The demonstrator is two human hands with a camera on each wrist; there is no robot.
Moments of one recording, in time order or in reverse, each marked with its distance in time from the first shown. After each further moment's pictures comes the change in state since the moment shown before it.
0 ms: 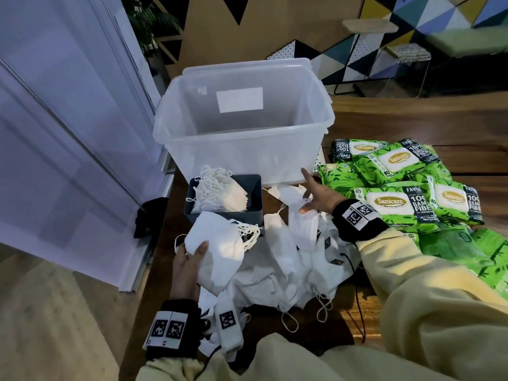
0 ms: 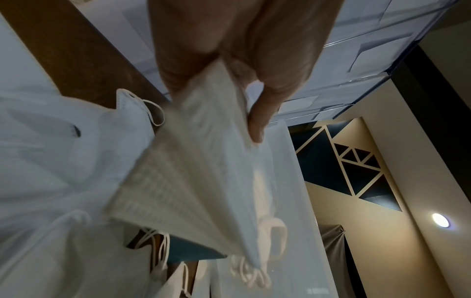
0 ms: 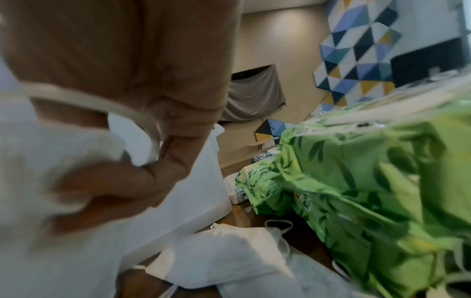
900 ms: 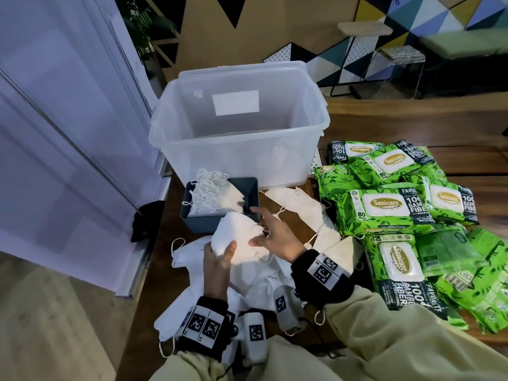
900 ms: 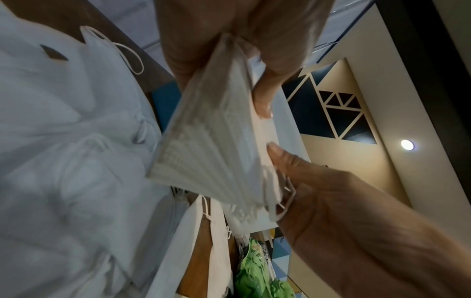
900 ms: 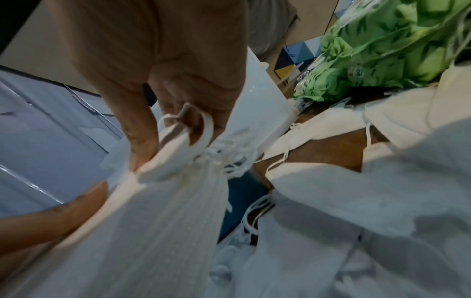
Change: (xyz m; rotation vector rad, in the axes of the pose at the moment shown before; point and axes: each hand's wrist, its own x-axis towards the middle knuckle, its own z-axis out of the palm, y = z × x) left_hand -0.007 -0.019 0.054 0.208 0.023 0.008; right_hand -0.053 -0.075 0.088 0.461 0.053 -0.139
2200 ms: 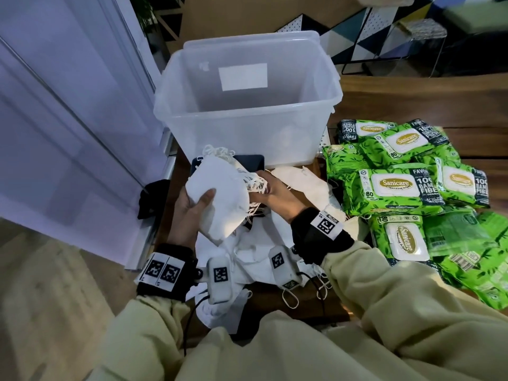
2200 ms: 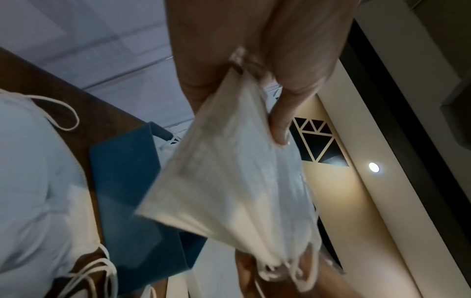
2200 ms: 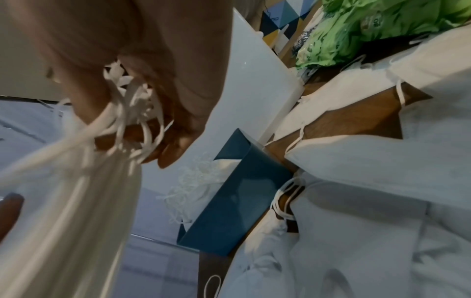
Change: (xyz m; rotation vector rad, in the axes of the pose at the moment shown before) left_hand 0.017 0.069 -0.042 -0.080 -0.165 0.184; right_hand 0.020 -0.024 -0.004 0.464 -0.031 -0.146
